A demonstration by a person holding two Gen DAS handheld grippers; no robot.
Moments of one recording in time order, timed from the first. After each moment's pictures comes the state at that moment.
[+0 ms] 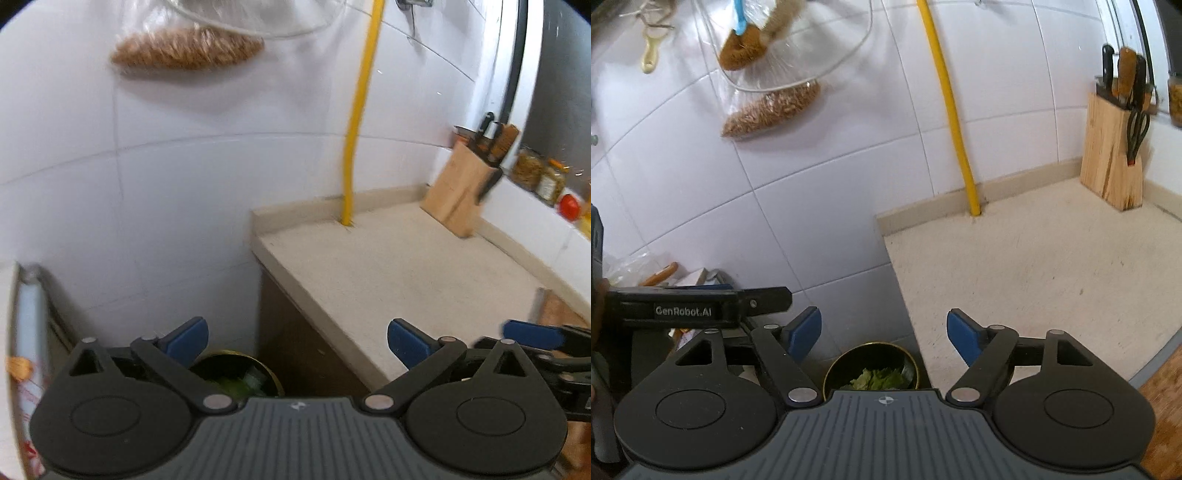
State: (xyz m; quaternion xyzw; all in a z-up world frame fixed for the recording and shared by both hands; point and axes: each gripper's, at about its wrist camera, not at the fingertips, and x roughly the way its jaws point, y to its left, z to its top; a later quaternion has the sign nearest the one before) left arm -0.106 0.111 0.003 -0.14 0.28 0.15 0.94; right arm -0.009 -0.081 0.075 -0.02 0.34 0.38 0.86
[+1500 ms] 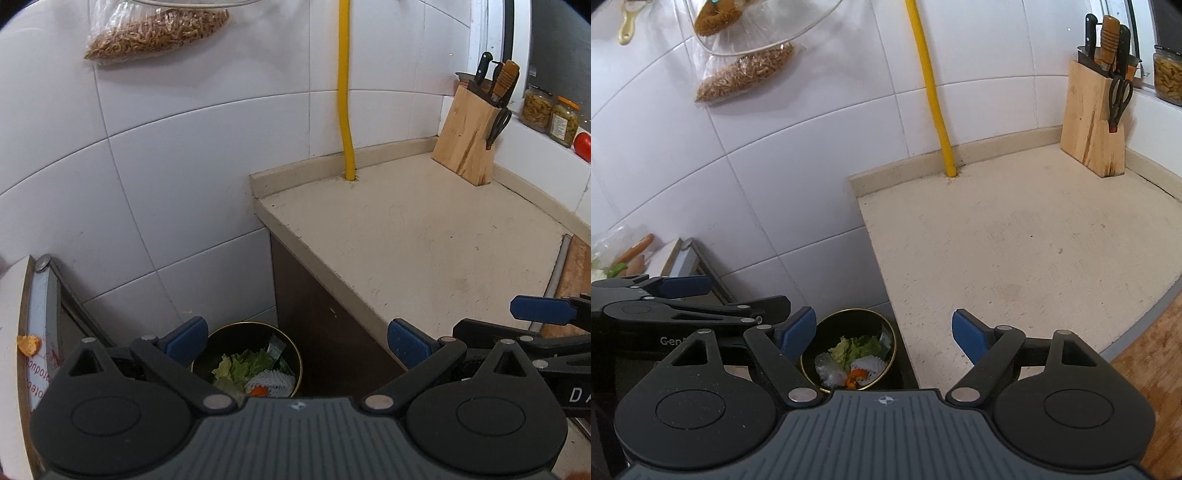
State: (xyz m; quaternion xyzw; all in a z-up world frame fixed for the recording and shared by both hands) left arm -0.099 0.055 -0.023 -0.09 0.34 0.17 0.92; right arm -0.014 -0.088 0.052 -0.04 0.39 0.35 0.85
